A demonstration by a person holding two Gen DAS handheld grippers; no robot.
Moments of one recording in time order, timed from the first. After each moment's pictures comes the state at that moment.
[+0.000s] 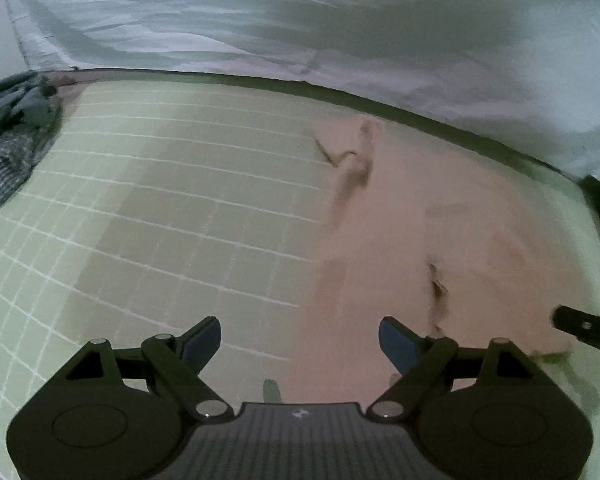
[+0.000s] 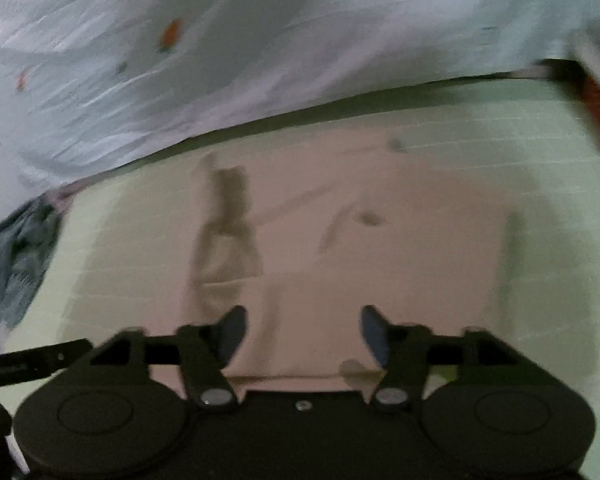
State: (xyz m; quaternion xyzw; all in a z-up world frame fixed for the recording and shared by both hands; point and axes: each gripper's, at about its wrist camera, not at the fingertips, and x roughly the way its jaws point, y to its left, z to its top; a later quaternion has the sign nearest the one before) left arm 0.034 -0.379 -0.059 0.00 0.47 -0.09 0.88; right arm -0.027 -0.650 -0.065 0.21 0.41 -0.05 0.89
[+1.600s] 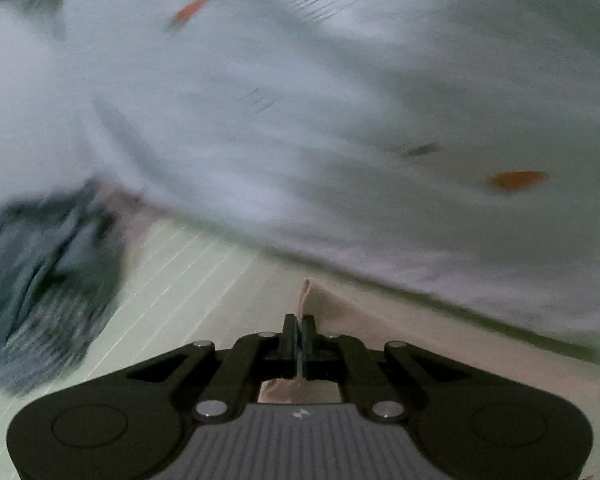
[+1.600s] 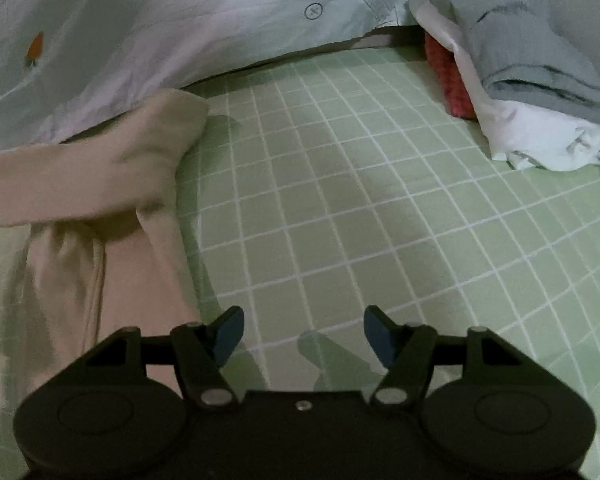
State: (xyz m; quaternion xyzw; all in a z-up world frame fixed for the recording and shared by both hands) left arm 0.224 -0.284 0.015 -0.04 0.34 0.03 0.94; right arm -0.075 -0.672 -0.084 0.18 0.44 -0.24 0.85
